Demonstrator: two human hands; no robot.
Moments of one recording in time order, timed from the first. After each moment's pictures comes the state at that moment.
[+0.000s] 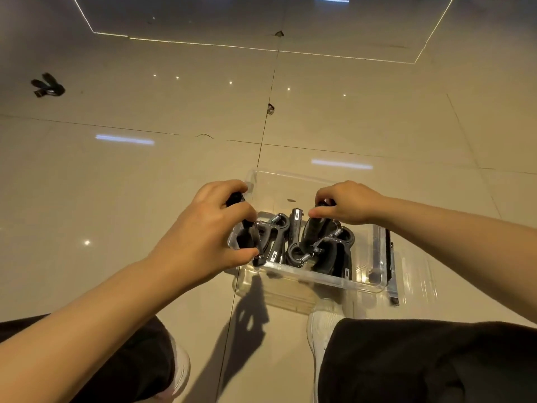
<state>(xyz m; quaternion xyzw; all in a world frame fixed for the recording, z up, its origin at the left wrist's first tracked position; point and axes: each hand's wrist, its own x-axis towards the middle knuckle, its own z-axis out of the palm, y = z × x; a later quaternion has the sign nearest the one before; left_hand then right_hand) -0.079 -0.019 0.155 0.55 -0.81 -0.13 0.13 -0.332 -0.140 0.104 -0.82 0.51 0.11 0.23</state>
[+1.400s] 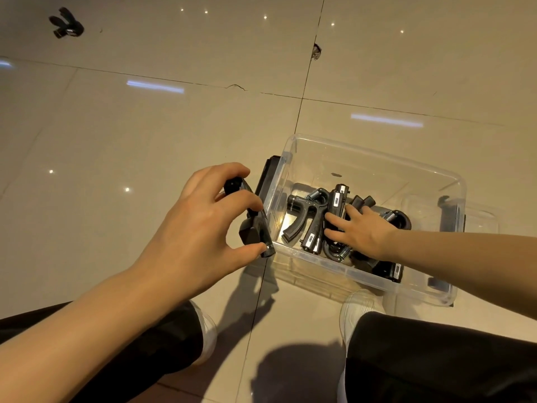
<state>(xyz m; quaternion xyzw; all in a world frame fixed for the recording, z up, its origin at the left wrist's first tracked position) -0.042 -0.028 0.132 0.62 -0.76 -0.16 0.11 -0.311 -0.131 -0.044 -0.89 0.21 0.39 -0.02</state>
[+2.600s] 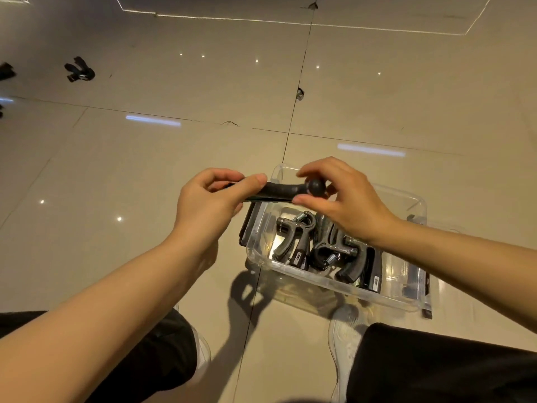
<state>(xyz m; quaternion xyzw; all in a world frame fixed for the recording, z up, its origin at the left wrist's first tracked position) -0.077 -0.061 0.157 0.68 -0.28 -0.48 0.49 -0.270 -0.127 0.114 -0.80 0.42 -0.26 0.34</state>
